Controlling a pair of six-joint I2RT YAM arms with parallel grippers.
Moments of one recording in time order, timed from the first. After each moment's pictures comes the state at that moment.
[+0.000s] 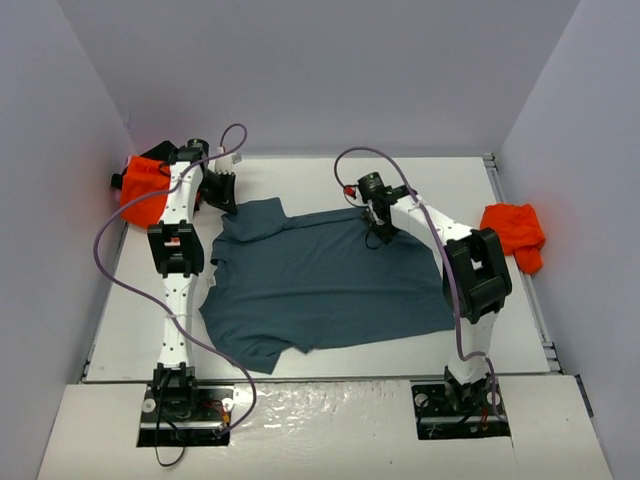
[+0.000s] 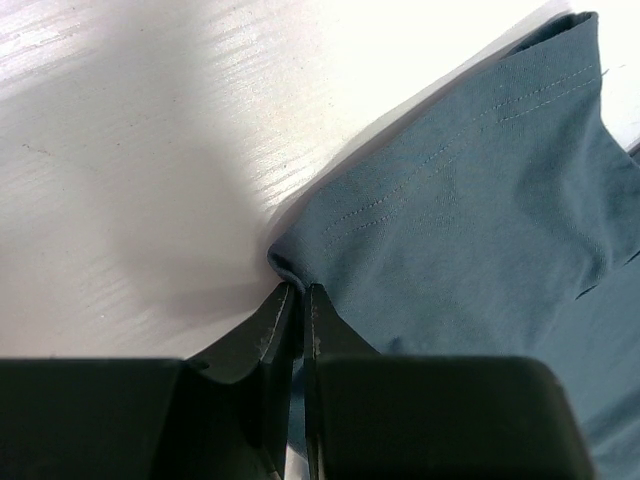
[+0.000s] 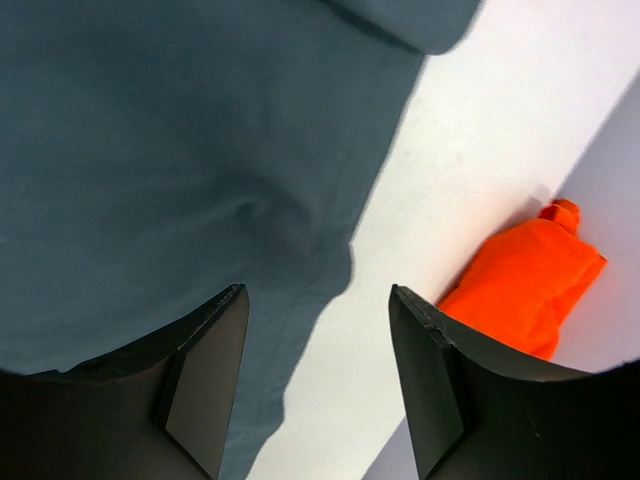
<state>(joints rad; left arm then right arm) 0.03 2.78 2.80 -1.32 0.50 0.26 0.43 1.94 1.47 -0.67 0.48 -0.37</state>
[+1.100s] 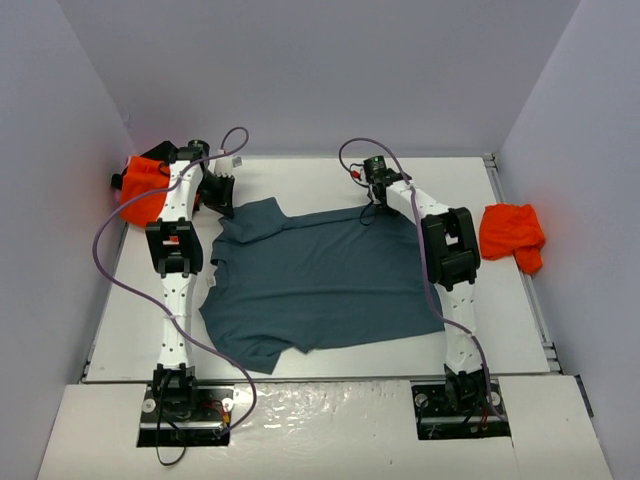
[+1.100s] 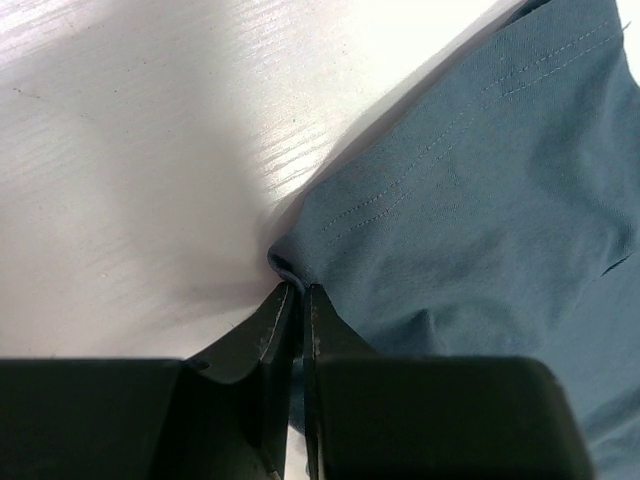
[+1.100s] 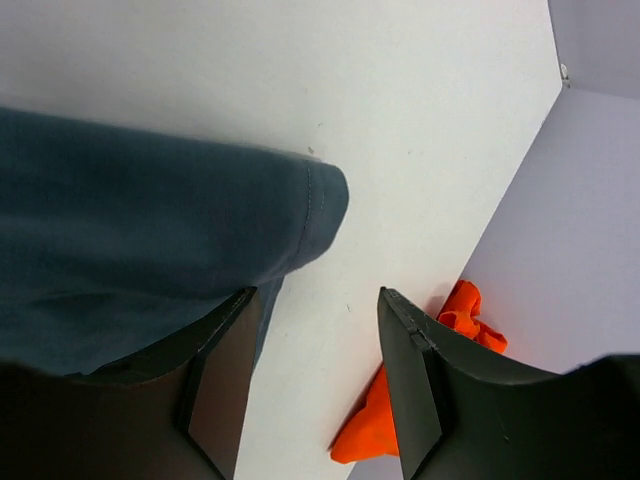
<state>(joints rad) 0.03 2.72 2.72 -1.33 0.45 0.29 0.31 2.33 1.83 -0.51 0.60 -0.61</state>
